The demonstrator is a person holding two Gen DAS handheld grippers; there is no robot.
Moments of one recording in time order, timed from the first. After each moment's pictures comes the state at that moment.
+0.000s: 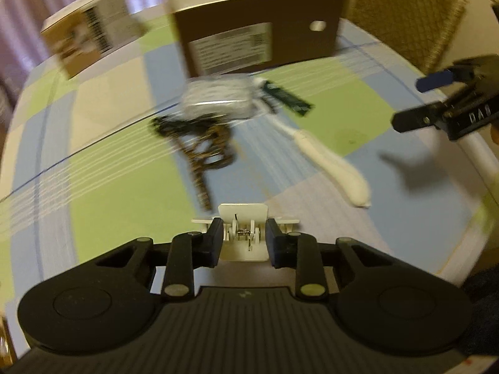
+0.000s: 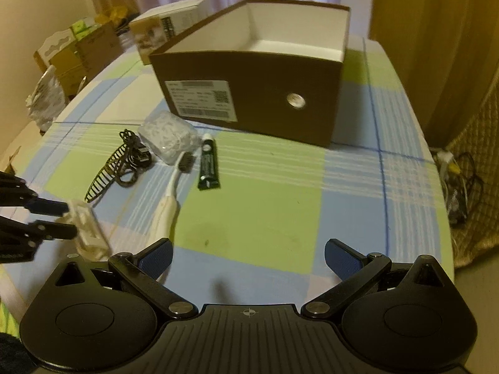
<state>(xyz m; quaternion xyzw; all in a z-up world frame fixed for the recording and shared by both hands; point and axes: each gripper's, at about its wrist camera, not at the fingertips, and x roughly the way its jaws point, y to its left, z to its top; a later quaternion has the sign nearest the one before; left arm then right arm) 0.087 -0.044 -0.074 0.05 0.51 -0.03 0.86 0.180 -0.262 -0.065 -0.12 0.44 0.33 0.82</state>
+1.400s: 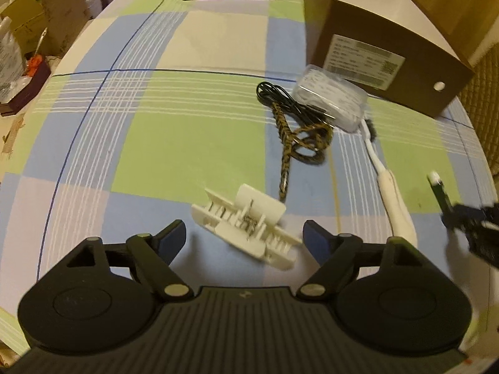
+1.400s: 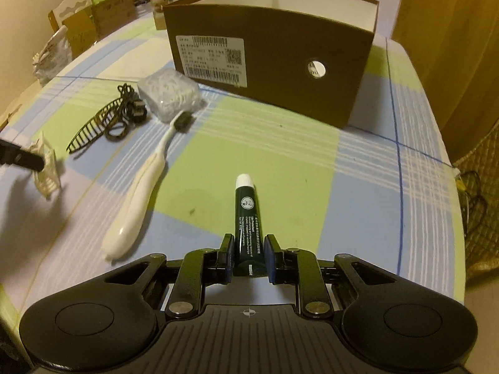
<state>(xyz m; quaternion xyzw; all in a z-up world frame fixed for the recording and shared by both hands) 0.089 0.005 -0.082 -0.13 0.52 0.15 0.83 0.178 -0.267 -0.107 -0.19 0.44 0.35 0.81</state>
